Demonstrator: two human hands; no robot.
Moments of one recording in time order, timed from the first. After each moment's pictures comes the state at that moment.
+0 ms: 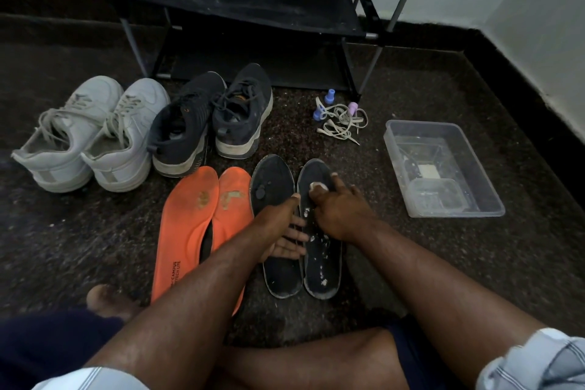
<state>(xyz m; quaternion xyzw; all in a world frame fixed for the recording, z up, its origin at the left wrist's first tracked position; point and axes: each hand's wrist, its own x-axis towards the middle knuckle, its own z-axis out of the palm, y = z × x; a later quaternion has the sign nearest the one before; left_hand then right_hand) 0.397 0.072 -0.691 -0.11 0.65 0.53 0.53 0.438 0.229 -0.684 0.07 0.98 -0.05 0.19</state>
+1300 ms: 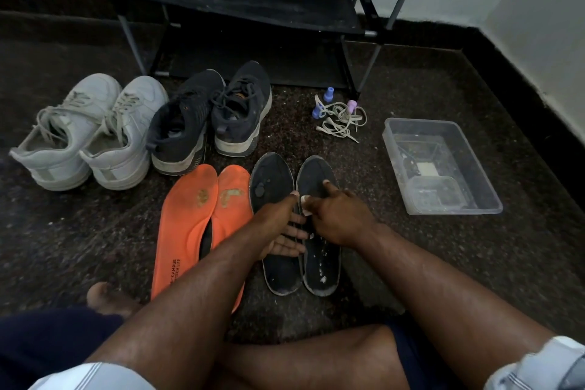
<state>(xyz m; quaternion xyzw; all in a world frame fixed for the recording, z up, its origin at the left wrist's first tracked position) 0.397 0.071 -0.691 -0.11 0.65 0.53 0.54 0.450 0.215 -0.661 0.03 0.97 -0.03 0.22</state>
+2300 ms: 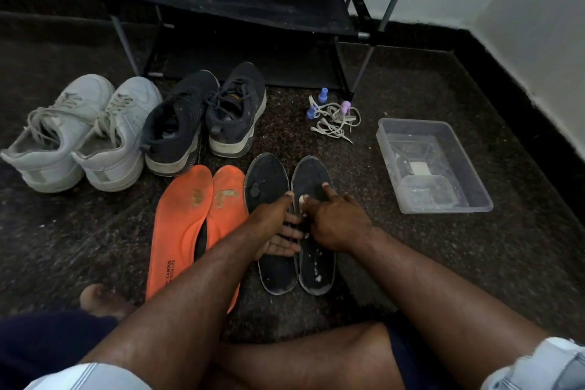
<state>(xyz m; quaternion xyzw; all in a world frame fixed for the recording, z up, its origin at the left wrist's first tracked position) 0.397 0.071 -0.692 -0.11 0.65 0.53 0.54 0.457 0.213 -0.664 0.04 0.97 -0.01 0.25</state>
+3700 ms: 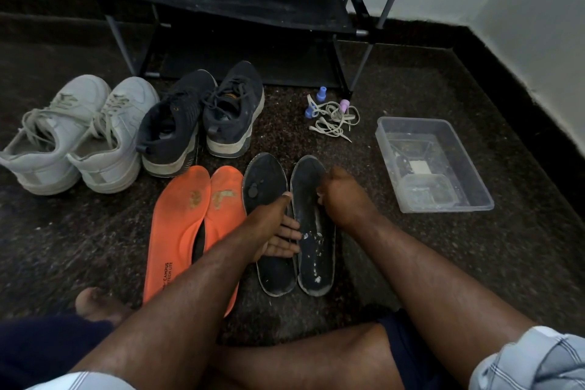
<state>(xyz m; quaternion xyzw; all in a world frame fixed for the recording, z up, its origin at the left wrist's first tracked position) 0.397 0.071 -0.695 -0.11 0.65 0.53 0.54 0.434 0.251 -0.690 0.07 0.99 -0.06 0.05</state>
